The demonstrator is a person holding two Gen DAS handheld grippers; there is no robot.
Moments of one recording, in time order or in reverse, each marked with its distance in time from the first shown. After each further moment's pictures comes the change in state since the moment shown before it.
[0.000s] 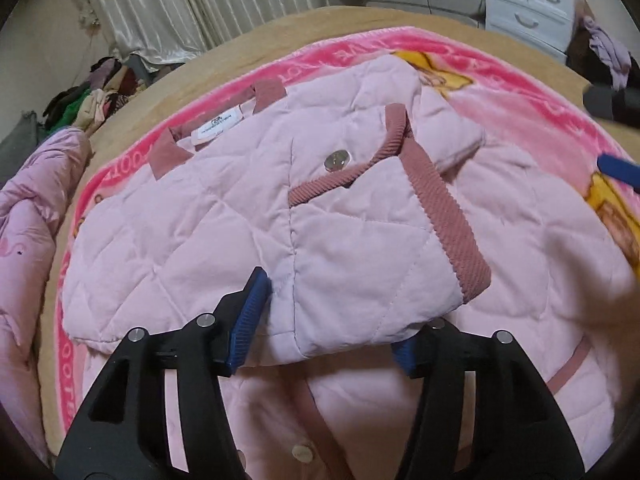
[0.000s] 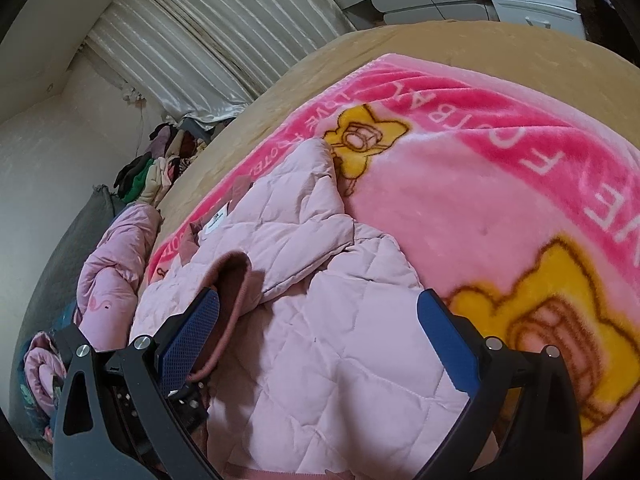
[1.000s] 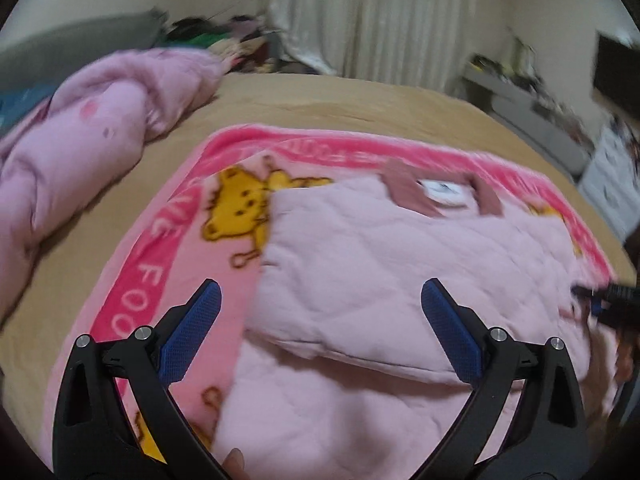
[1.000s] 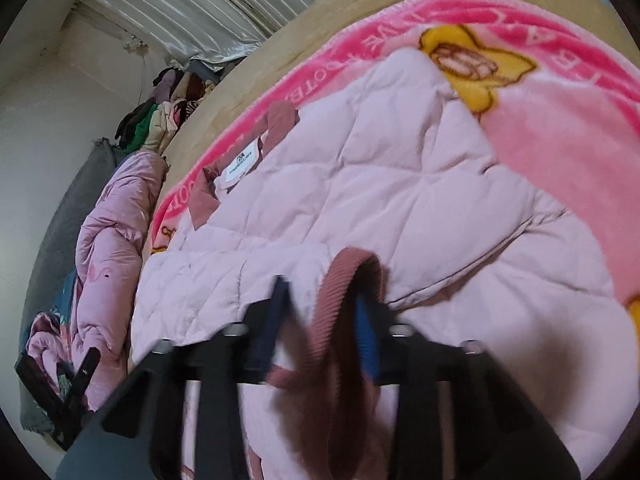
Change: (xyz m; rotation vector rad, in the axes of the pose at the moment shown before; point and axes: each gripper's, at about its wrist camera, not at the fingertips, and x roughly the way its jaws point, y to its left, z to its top) left arm -0.042 0.270 -0.065 -0.552 -0.201 0.091; right arm 0.132 0.086 -0.003 -0.026 0.210 0.035
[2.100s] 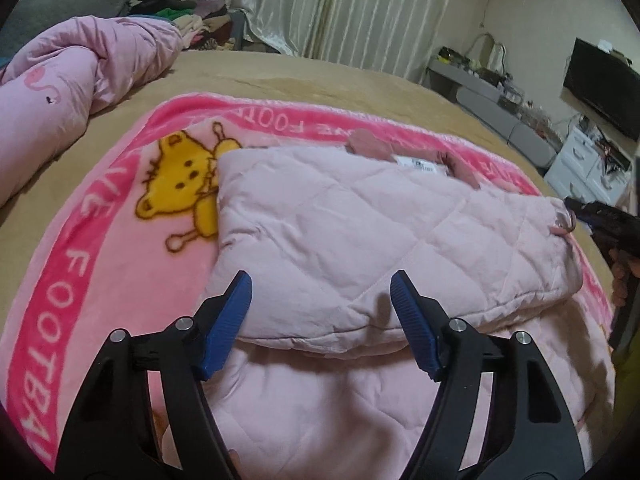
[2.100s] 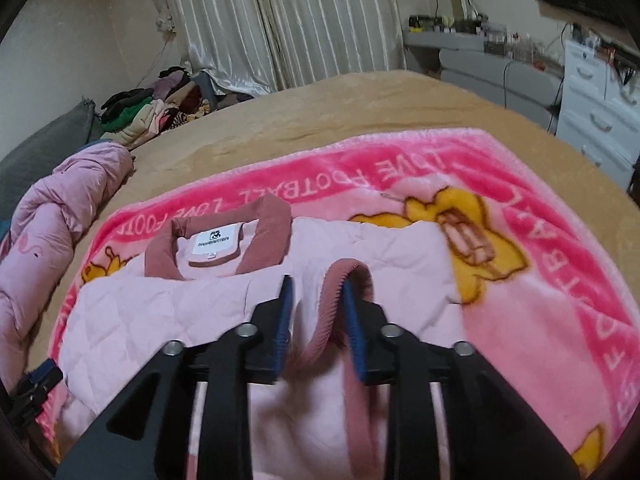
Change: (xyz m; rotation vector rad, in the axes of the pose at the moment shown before) left arm 0.057 -0.004 -0.020 0.019 0.060 -0.183; right arm -0.011 0.055 0.056 -0.379 -0.304 -0.319
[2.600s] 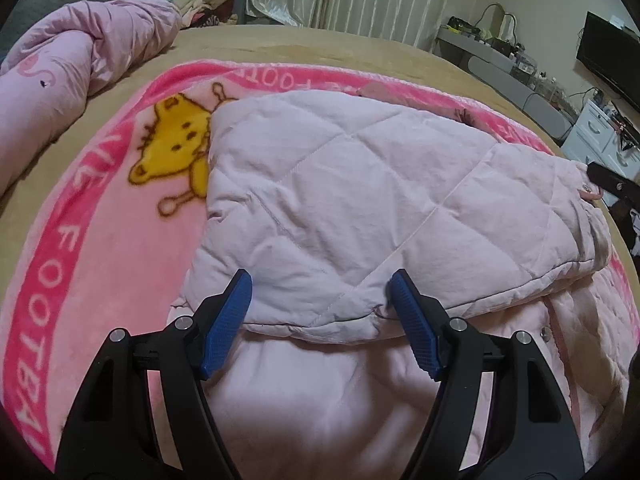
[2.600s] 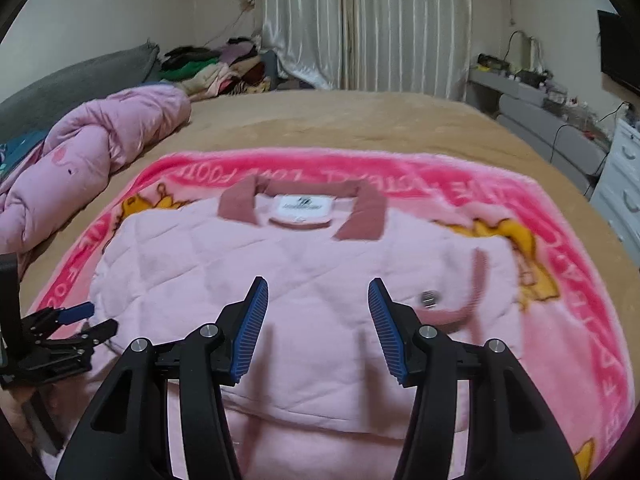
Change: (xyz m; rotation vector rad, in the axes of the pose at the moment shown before) left arm 0.028 -0.001 -0.020 0.022 0.096 0.052; right arm -0.002 0.108 -0.036 -0.258 0.066 0.129
